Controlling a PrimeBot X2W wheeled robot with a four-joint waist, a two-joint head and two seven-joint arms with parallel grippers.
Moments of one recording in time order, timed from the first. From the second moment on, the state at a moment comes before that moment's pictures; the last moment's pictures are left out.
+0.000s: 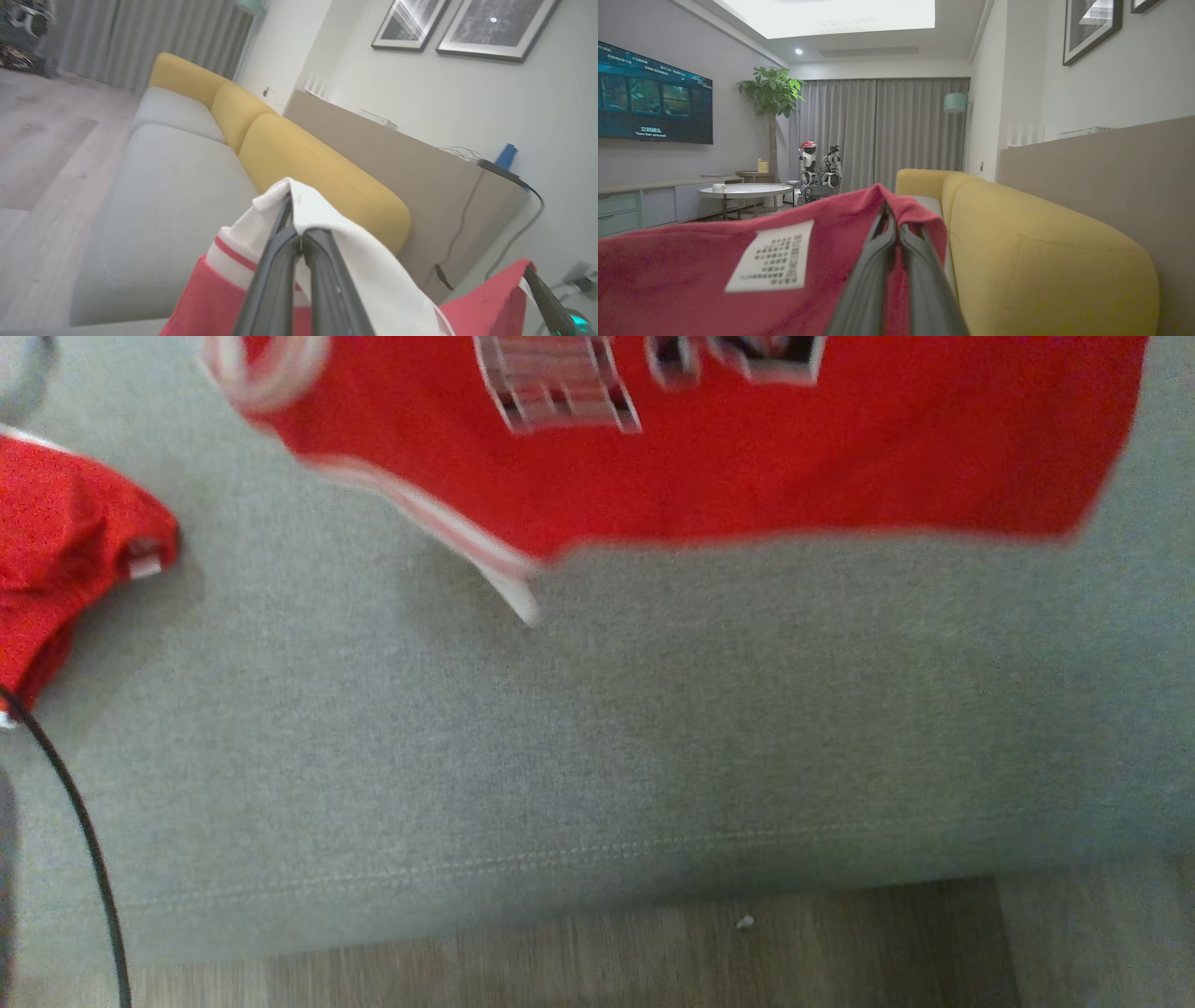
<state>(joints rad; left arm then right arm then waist) -1.20 0.36 -0.25 0.16 -0.99 0.15 0.36 -1.10 -0.37 0.18 0.32 0.32 0.12 0.11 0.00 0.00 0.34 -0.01</state>
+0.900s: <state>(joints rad) -1.22 0.25 -0.38 0.52 -0.95 -0.12 -0.09 -1.39 -0.40 0.41 0.93 0.37 0.12 -0.21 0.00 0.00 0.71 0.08</state>
